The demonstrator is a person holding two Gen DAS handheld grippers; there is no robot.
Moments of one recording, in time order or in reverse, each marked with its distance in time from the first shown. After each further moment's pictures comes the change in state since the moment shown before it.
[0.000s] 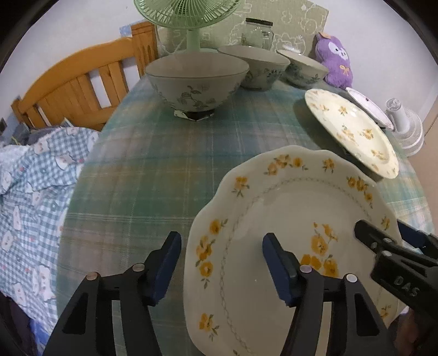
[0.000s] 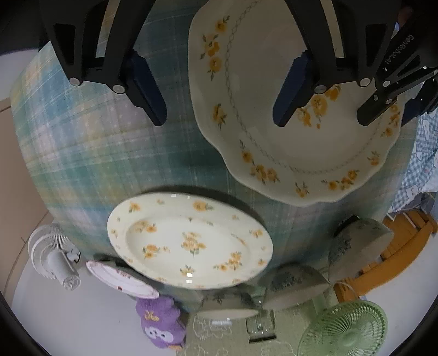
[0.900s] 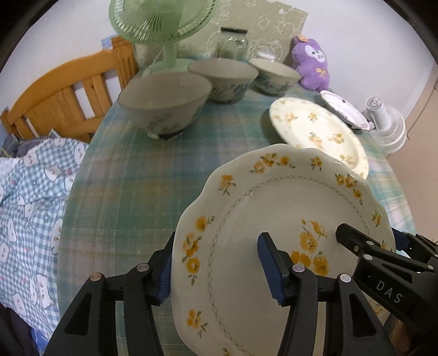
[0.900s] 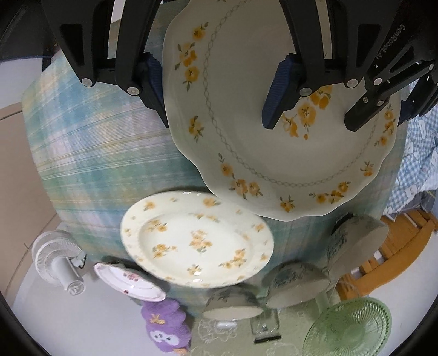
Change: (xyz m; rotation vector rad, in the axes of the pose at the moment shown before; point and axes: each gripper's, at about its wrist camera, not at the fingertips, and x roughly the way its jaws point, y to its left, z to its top) left arm -0.032 -0.029 0.016 0.052 -0.016 -0.063; right arm -0.030 -0.006 0.010 0.021 0.039 -0.010
